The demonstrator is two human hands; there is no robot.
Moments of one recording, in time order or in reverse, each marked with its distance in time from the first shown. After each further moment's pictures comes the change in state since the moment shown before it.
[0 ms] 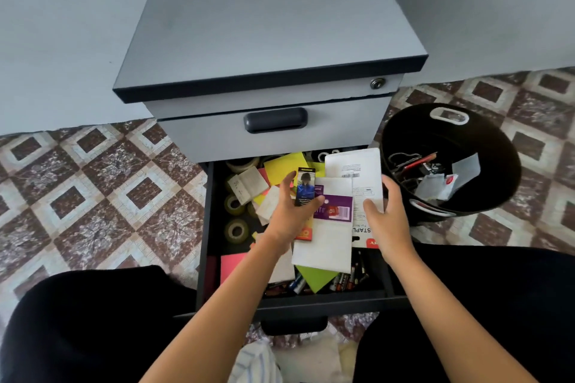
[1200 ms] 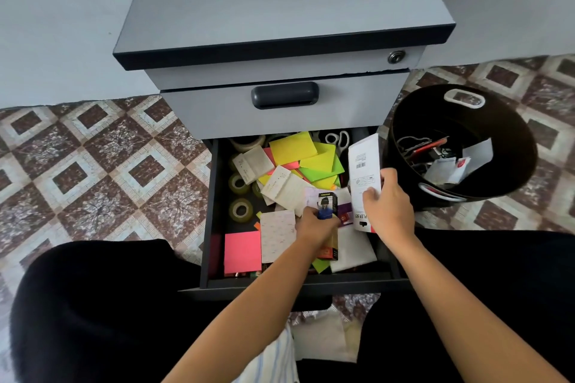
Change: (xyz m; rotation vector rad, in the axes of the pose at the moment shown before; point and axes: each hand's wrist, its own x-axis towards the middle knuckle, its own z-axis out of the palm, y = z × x) left_hand 0.005 -0.075 0.033 0.238 0.140 -0.383; right_hand 0.004 0.017 0.012 -0.660 0.018 -0.094
